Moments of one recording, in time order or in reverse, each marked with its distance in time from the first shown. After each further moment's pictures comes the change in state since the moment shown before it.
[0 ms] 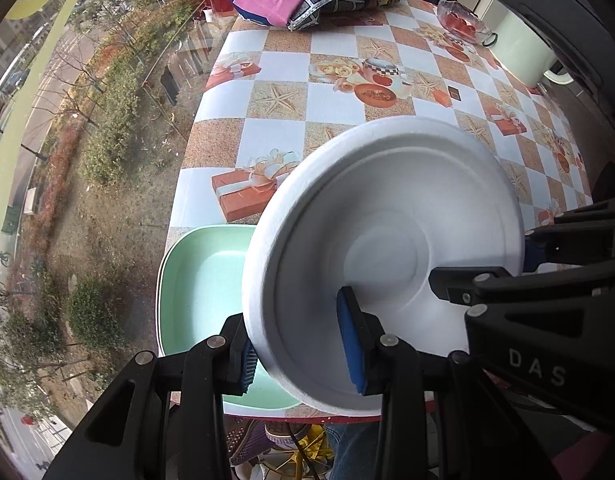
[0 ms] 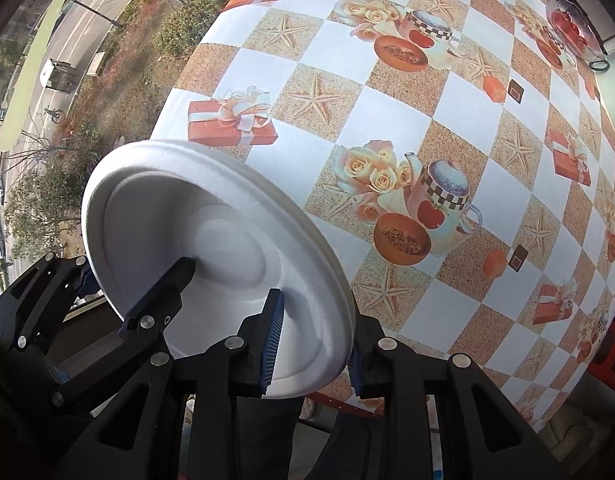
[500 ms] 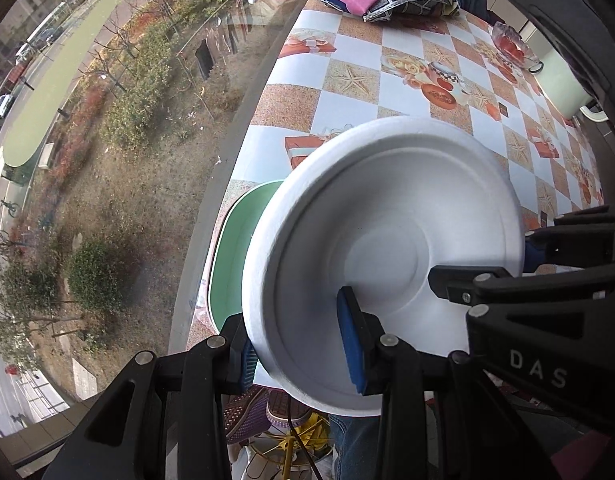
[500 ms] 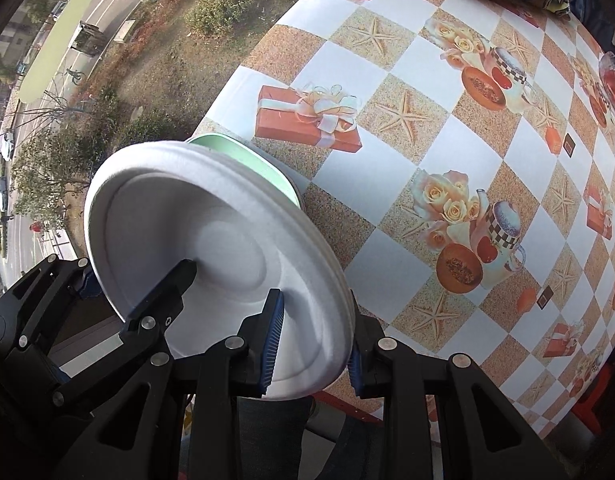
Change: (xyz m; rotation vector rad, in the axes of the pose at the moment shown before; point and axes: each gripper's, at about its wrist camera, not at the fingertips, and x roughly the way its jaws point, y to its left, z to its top) left arm 0.001 0.051 -0.027 -0.151 0.039 0.032; right arm 0.026 0.062 0.016 -0.151 0.025 0.006
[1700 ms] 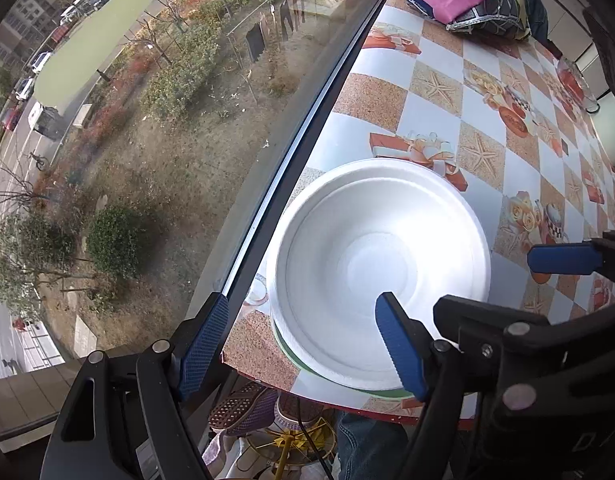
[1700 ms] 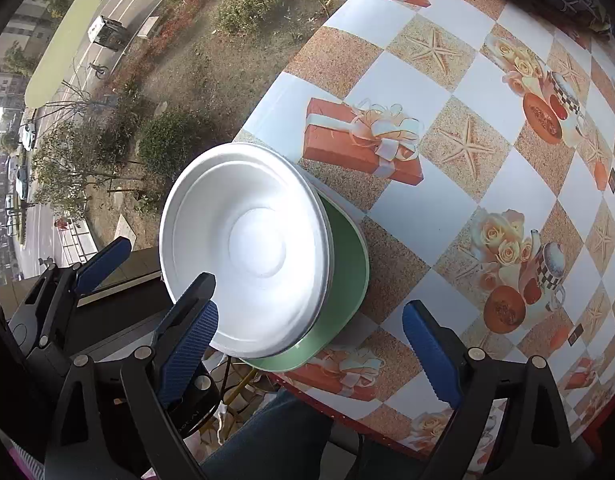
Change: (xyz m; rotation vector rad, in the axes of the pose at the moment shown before) left arm 0.021 0.041 0.002 -0.152 0.007 0.088; right arm 0.020 0.019 0.033 -0.044 -0.012 0.085
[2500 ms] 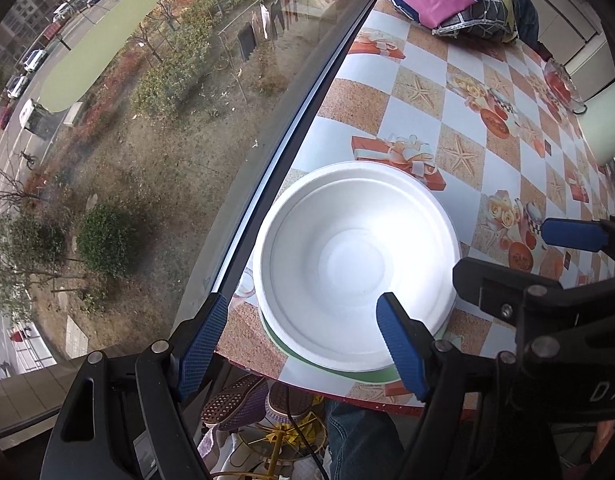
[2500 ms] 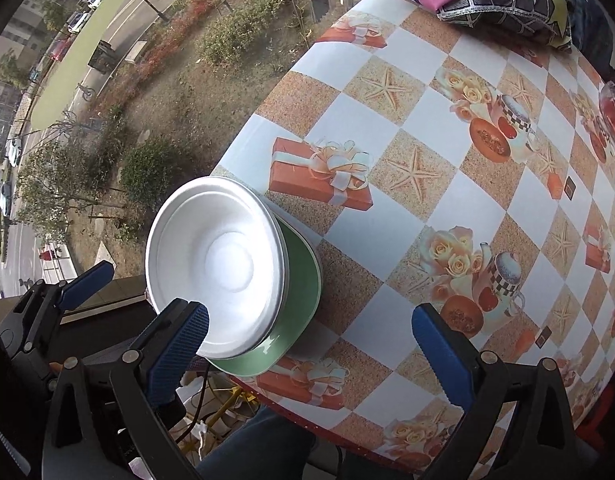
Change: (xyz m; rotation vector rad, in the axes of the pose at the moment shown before) left arm -0.013 -0.005 0.001 0.001 0.013 -0.040; right arm -0.037 -0.011 -0.021 0.003 -0.120 -0.089
